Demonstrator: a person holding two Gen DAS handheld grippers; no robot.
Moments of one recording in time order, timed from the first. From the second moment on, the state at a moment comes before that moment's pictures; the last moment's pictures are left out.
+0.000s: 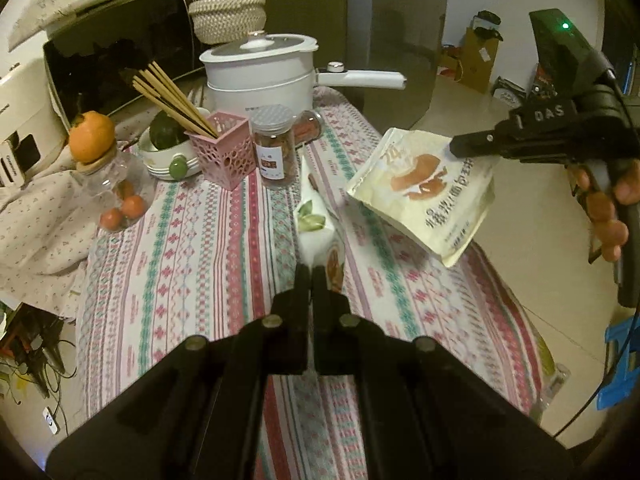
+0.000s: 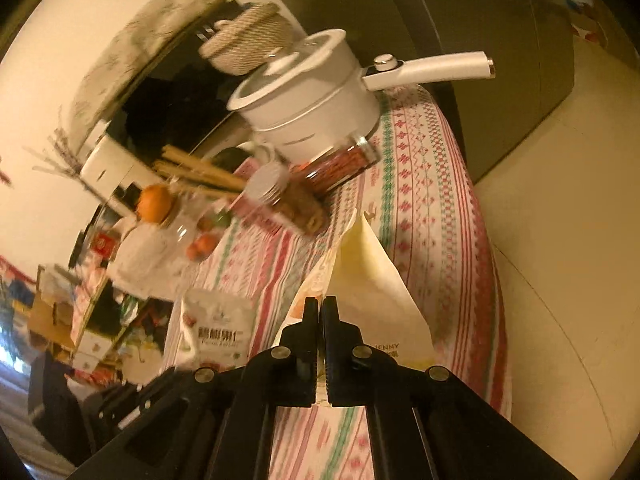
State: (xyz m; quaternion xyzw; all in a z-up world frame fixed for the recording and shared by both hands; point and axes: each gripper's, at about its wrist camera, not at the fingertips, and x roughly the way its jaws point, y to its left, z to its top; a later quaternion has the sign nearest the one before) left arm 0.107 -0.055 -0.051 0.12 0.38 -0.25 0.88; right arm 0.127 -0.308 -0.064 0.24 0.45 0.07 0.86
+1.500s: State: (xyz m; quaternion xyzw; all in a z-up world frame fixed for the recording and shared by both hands) left arm -0.141 -0.175 -0.185 0.21 0.49 -0.51 0.68; right arm -0.237 -0.379 -0.221 0.27 0.62 -0.06 0.74
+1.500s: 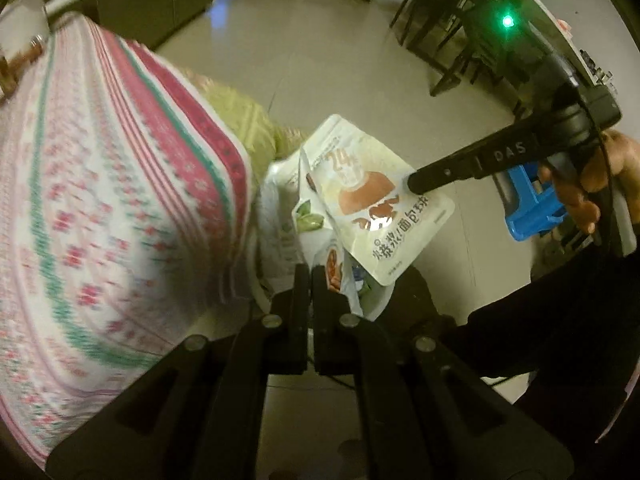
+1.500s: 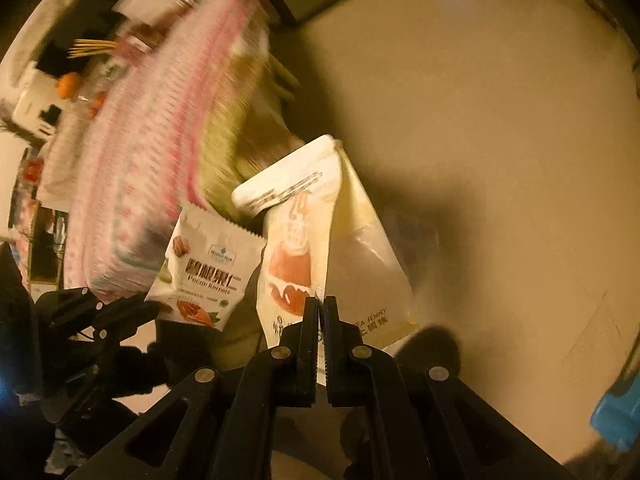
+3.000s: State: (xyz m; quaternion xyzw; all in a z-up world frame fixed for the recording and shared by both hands) left arm -0.121 -0.178 -0.228 0.25 0.52 -0.48 0.66; right arm -0.238 -0.376 -0.259 0.29 0.66 -0.05 0.69
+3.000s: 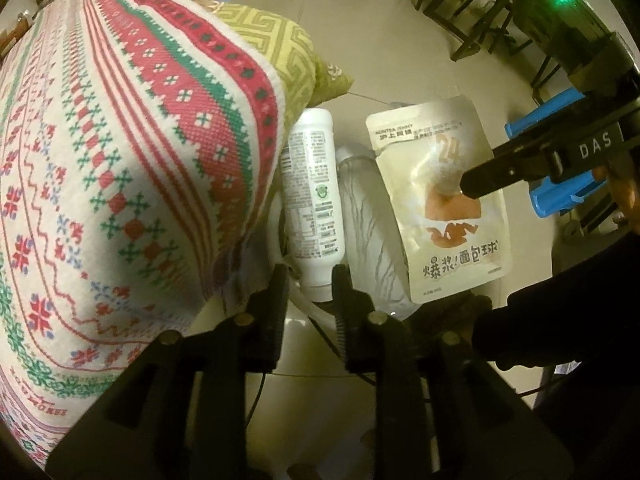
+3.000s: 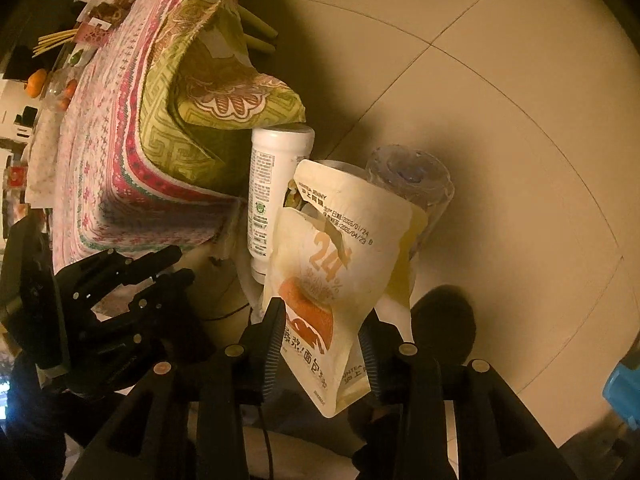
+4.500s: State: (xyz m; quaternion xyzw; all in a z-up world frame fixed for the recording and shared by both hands) left arm -0.127 -0.157 -0.210 0.24 0.50 -0.48 0.68; right arm -0.217 -0.372 -0.217 0.27 0.57 -0.03 0.77
